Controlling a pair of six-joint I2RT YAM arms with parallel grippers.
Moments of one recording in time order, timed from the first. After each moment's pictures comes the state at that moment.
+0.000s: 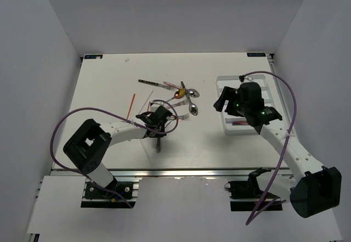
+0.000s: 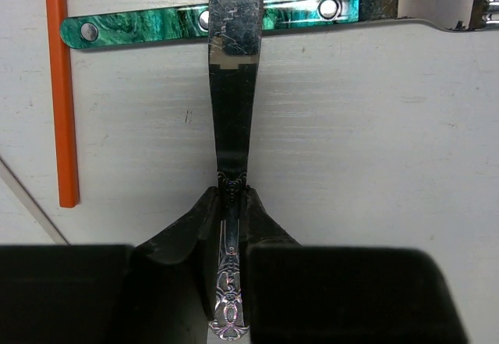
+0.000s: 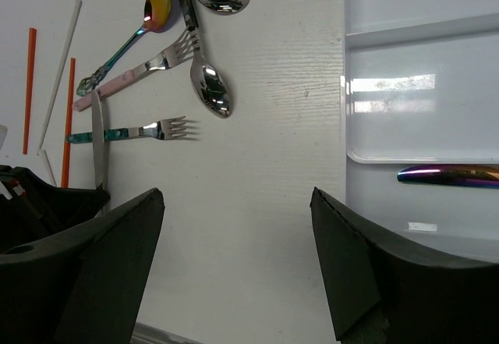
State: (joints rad) left arm -0.77 1.61 0.84 -0.33 -0.33 -0.69; right arm 0.36 1.11 0.89 -0.42 -0.05 0.49
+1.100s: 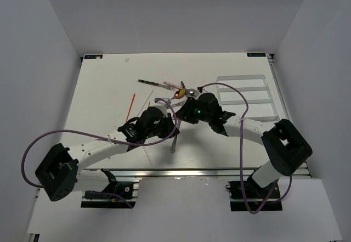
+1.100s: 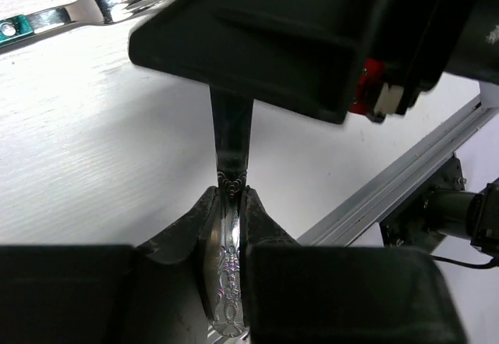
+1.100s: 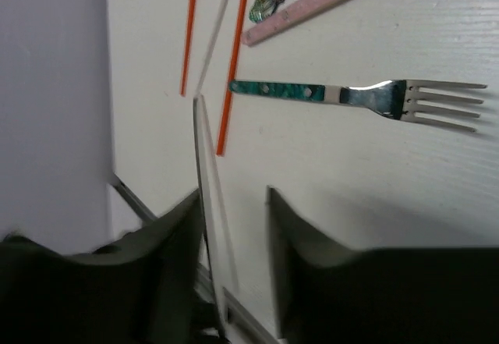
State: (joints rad) left arm -0.83 1.25 0.69 -0.04 0.04 -0.66; right arm 0.72 1.54 0.79 0.25 -0.21 0.94
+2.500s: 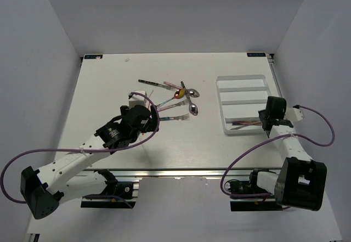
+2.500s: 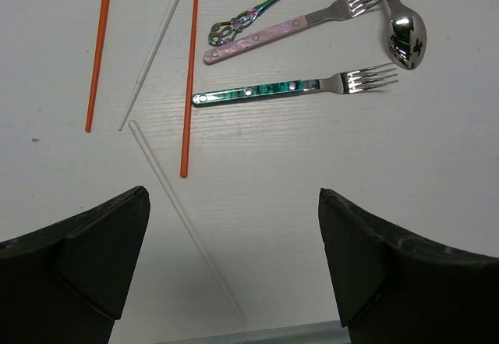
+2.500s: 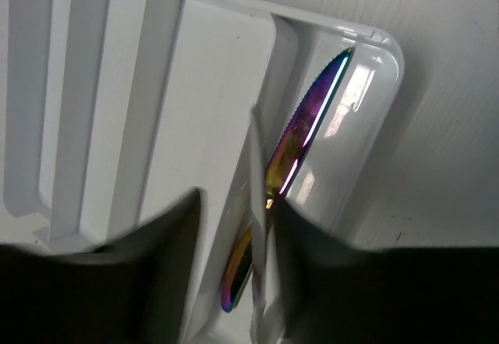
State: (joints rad) left arm -0.83 1.00 0.86 -0.57 -0.54 -0.56; right arm -0.12 1.16 0.62 -0.26 0.38 1.04
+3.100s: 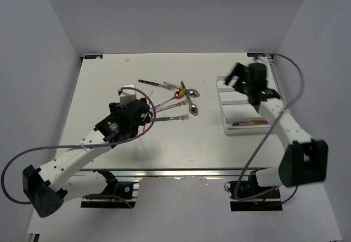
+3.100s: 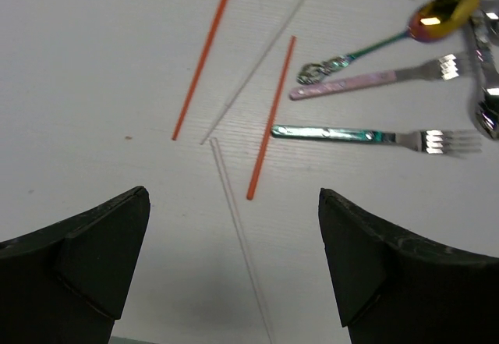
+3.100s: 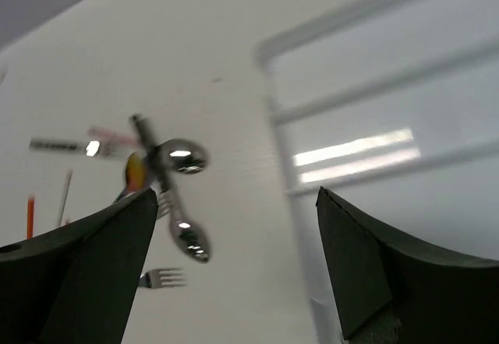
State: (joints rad) left arm -0.81 1.03 0.92 -0.68 -0.74 -0.61; right arm 0.08 1.23 0.94 -0.21 0.14 0.66
